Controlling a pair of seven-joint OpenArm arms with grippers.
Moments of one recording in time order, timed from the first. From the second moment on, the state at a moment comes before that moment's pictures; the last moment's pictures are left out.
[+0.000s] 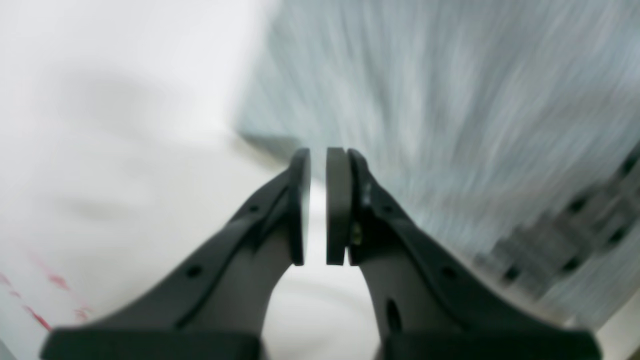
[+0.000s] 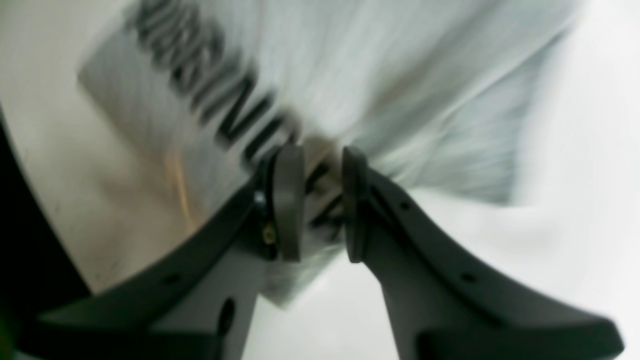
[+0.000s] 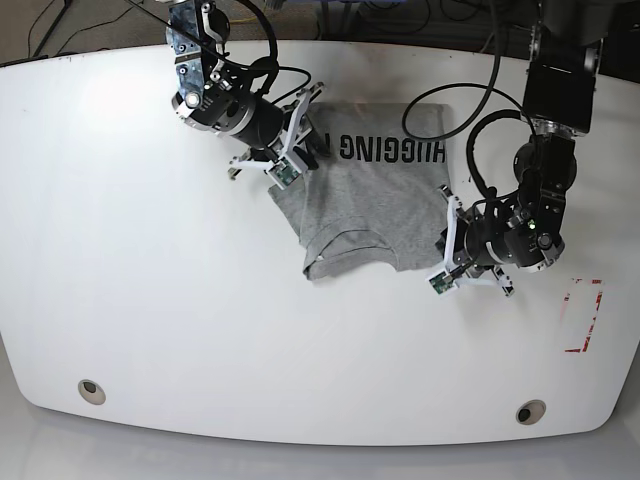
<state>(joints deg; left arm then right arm) -16.2 -19.3 10.6 92.5 -20.1 -41.8 67.8 -16.0 4.7 -5.9 108.3 12.5 36.2 -45.3</state>
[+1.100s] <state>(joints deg) 4.5 -6.7 17.5 83.0 -14.8 -30.8 30.1 -13.7 9.4 16.4 113.1 13.0 36.7 -45.9</state>
